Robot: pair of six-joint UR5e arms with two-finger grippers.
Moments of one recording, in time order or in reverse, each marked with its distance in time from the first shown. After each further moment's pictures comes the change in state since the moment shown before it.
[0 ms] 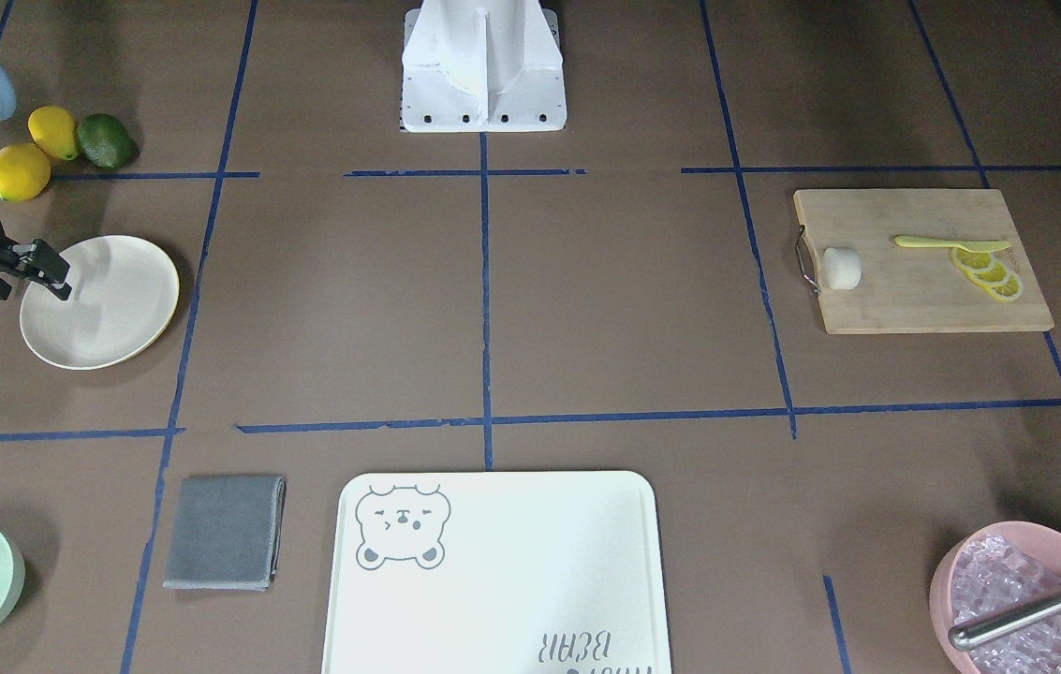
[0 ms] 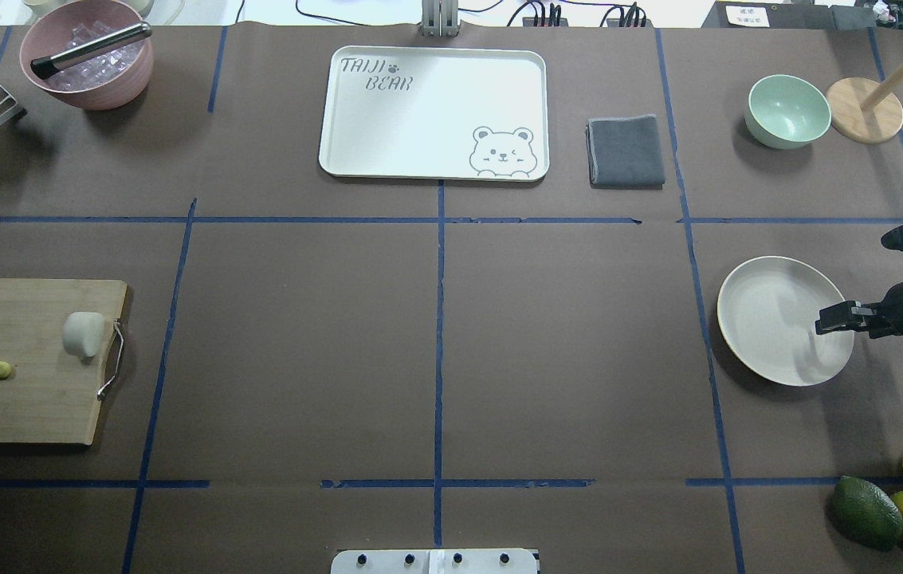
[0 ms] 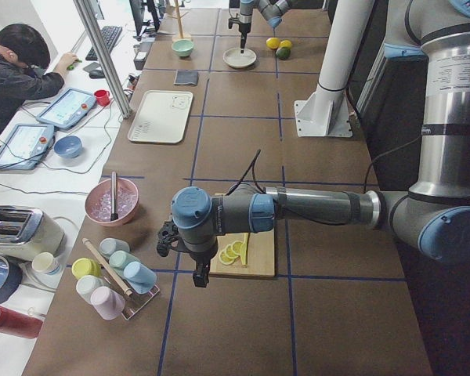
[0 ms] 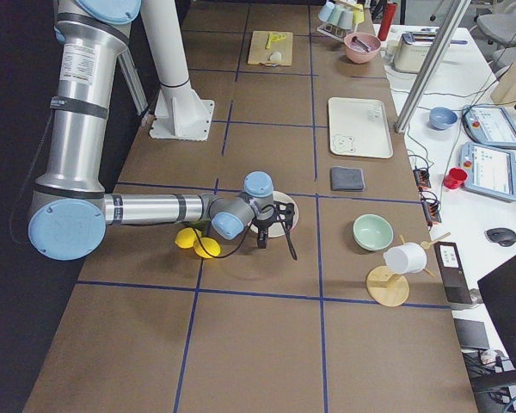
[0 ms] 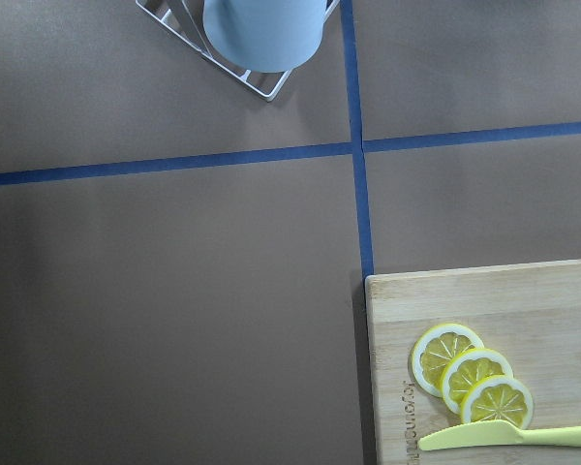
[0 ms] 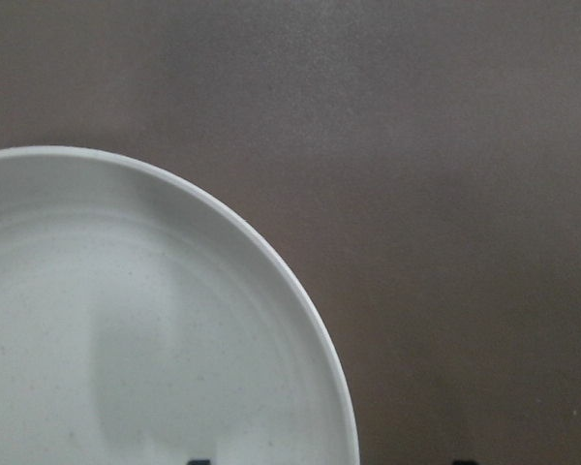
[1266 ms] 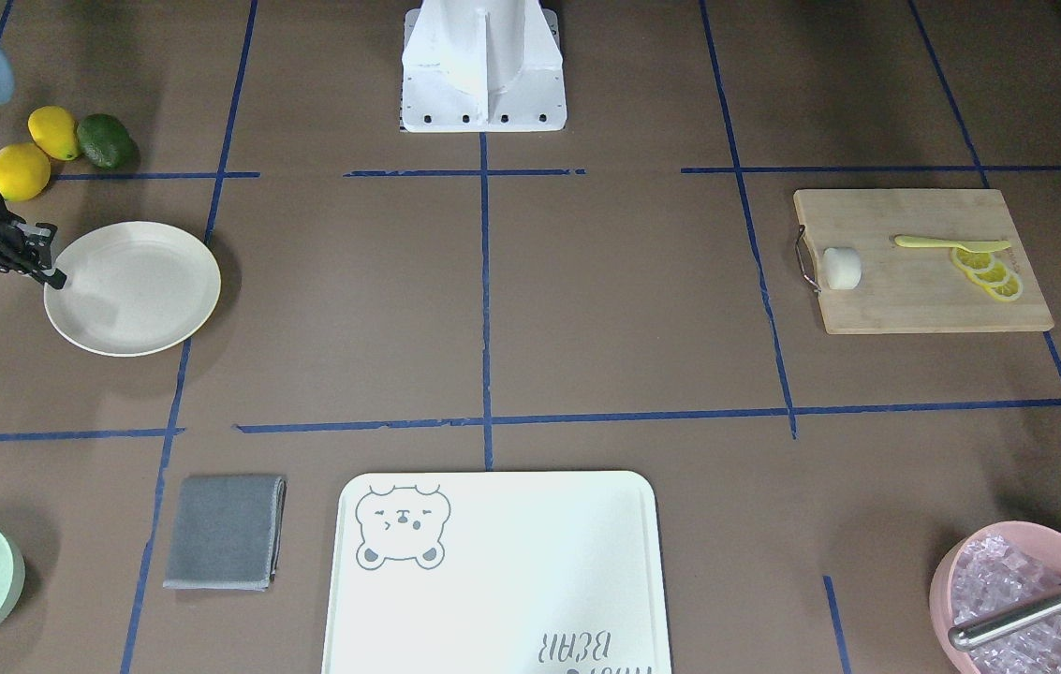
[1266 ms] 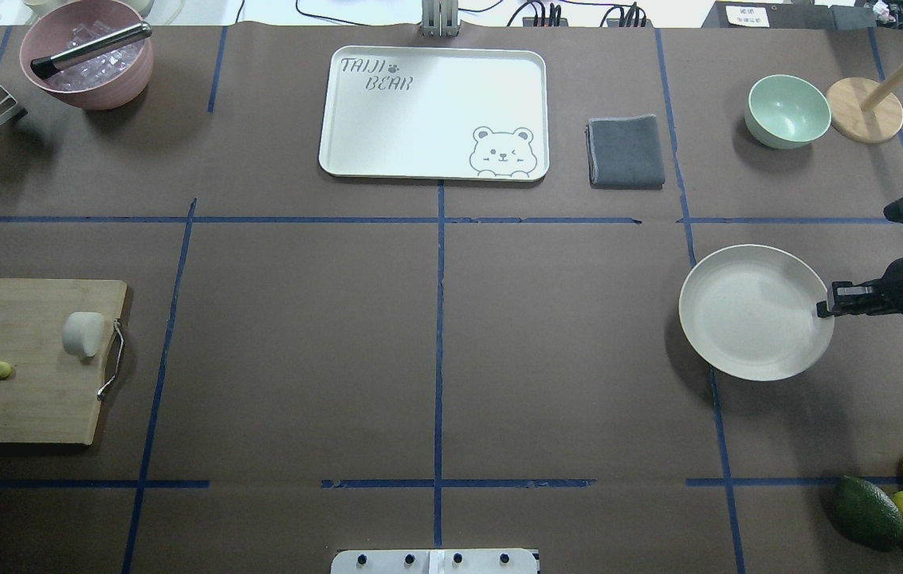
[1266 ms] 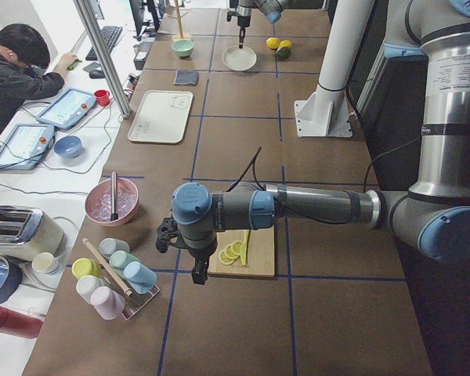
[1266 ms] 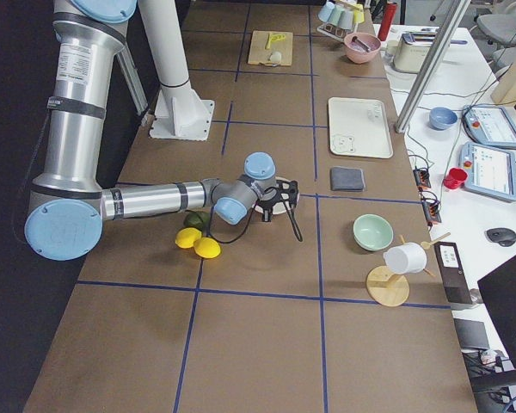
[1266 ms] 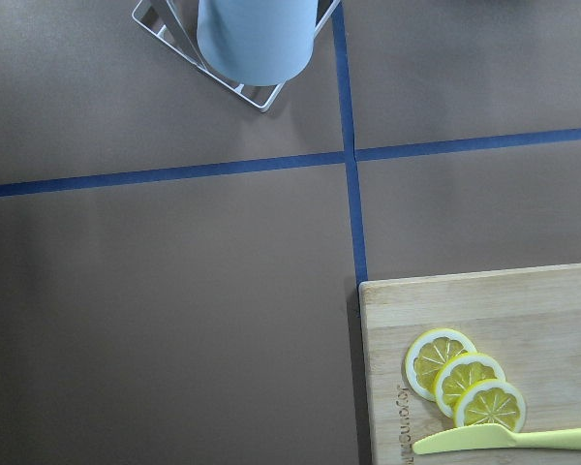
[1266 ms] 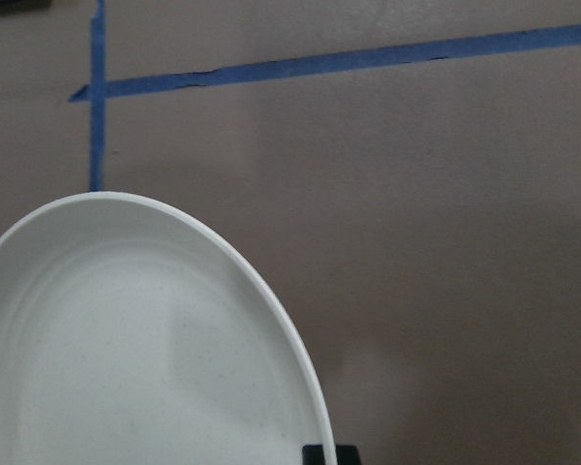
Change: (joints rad) left arm -0.001 -0.001 -0.016 0.001 0.001 -0.003; right arm 0.056 0.035 0.129 -0.001 0.106 0.052
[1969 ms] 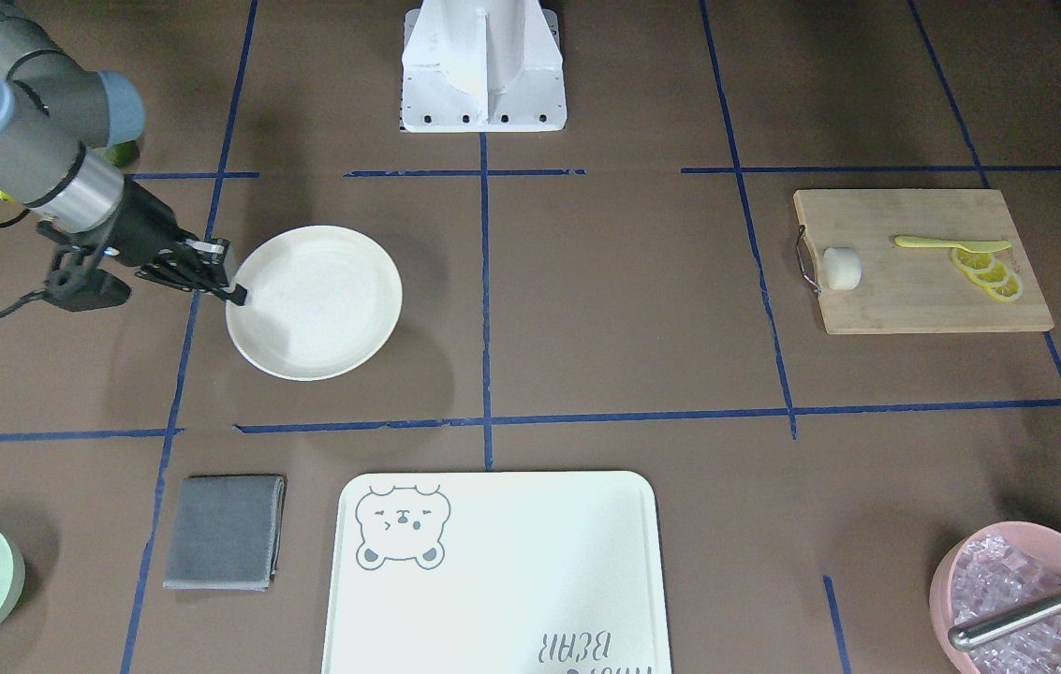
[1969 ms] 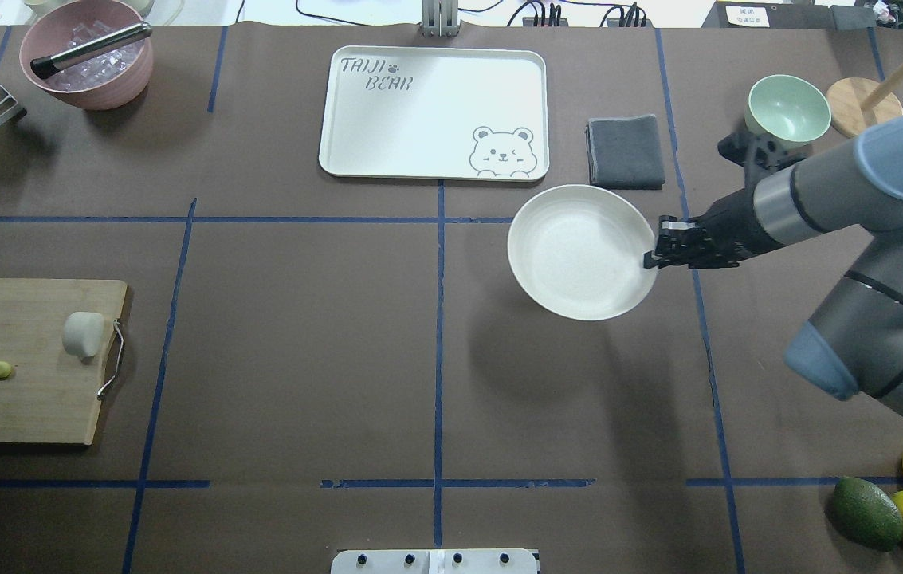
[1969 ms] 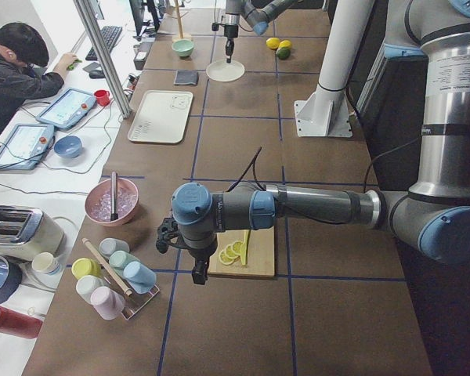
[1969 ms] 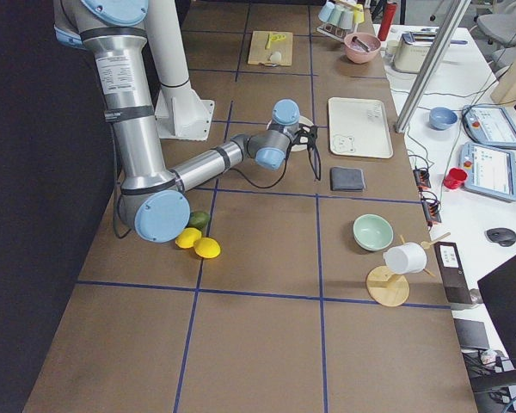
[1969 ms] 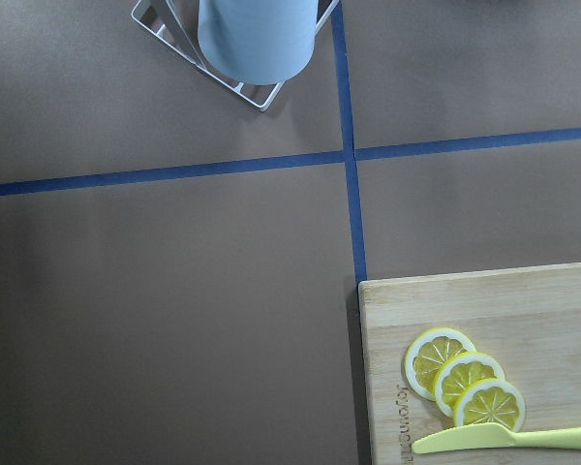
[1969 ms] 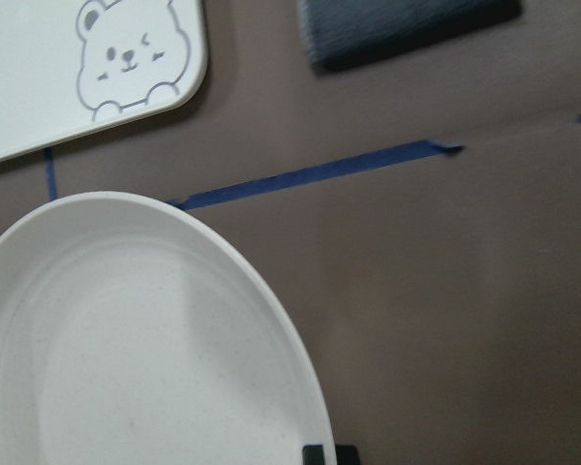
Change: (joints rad) left arm -0.001 0.001 -0.001 0.000 -0.001 0.001; right arm -0.165 0.406 -0.060 -0.068 -0.017 0.372
